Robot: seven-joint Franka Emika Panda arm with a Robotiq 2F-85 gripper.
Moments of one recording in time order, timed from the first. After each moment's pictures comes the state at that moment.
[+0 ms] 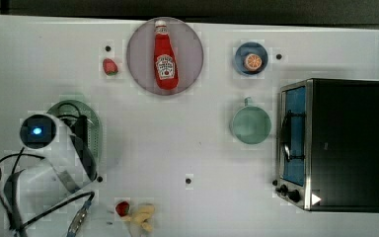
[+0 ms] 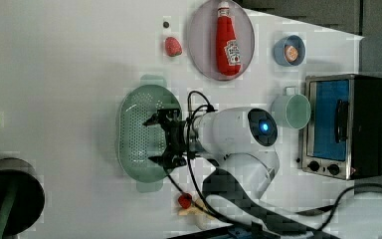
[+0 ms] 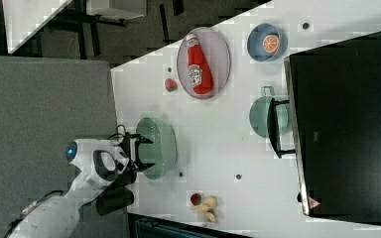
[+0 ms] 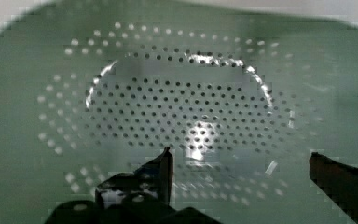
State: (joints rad) arm 0.13 0.52 0.50 -2.12 0.00 1.01 1.29
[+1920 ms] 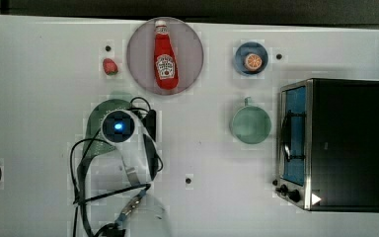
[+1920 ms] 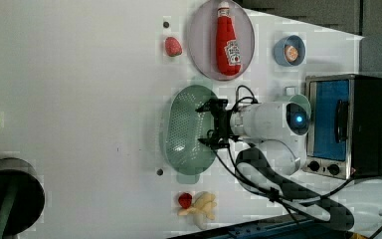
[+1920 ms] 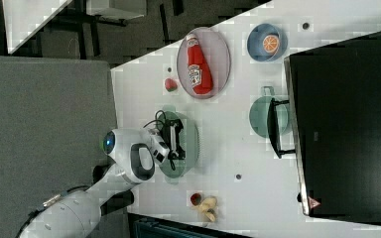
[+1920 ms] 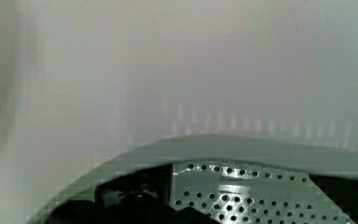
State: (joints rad) arm 0.15 0.48 0.16 -2.29 -0.02 1.15 1.10
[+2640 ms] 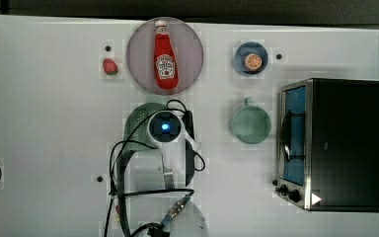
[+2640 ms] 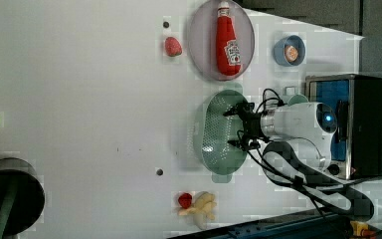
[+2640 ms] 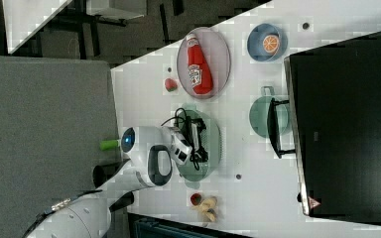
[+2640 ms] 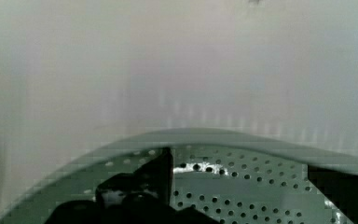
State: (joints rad) arm 0.06 0.42 0.07 -2.38 0.00 1.12 0.82
